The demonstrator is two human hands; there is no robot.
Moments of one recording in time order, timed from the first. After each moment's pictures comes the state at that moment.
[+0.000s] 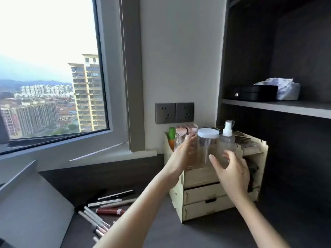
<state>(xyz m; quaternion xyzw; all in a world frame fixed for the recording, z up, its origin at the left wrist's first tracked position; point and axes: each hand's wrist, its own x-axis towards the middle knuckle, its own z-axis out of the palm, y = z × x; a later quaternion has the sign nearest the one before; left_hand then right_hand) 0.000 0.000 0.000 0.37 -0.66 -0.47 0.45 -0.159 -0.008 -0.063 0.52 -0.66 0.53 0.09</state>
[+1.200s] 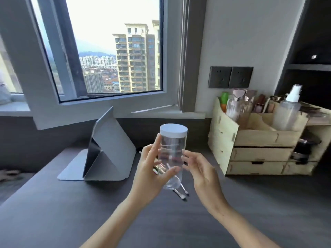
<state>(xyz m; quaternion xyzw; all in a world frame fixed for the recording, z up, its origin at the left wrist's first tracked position) 0.181 0.126 -0.131 0.43 -0.67 -0.14 0.59 0.026 0.114 -0.123 0.68 -0.35 0.53 -0.37</state>
